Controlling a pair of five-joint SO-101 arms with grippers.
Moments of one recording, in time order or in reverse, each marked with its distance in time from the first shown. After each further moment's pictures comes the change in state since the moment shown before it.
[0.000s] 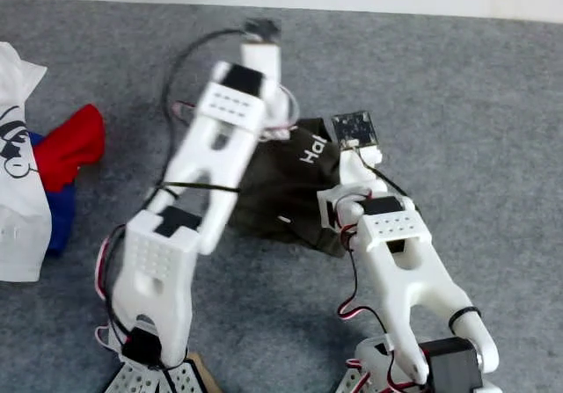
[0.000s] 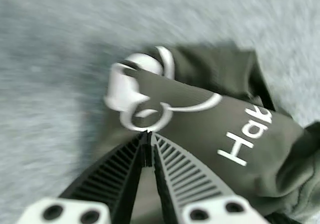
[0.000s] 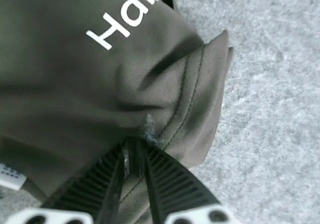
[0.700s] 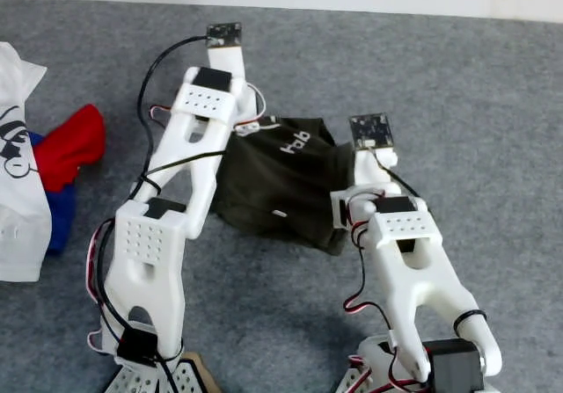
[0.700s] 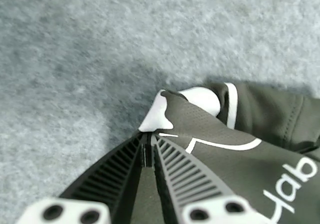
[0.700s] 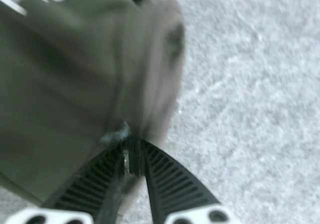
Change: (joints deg) left arm -8.6 5.9 0.4 -7.4 0.1; right arm 4.6 -0.1 0.4 2.4 0.0
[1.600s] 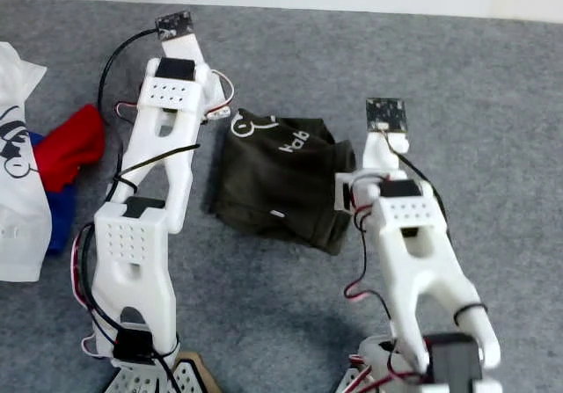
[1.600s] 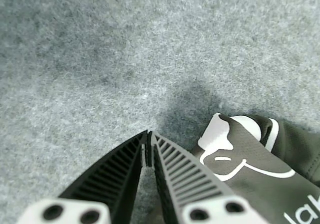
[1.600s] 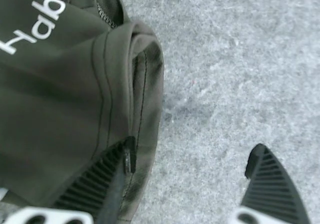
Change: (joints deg) left arm -6.5 -1.9 -1.0 2.5 6.3; right arm 0.3 4.7 -10.5 5.8 -7.1
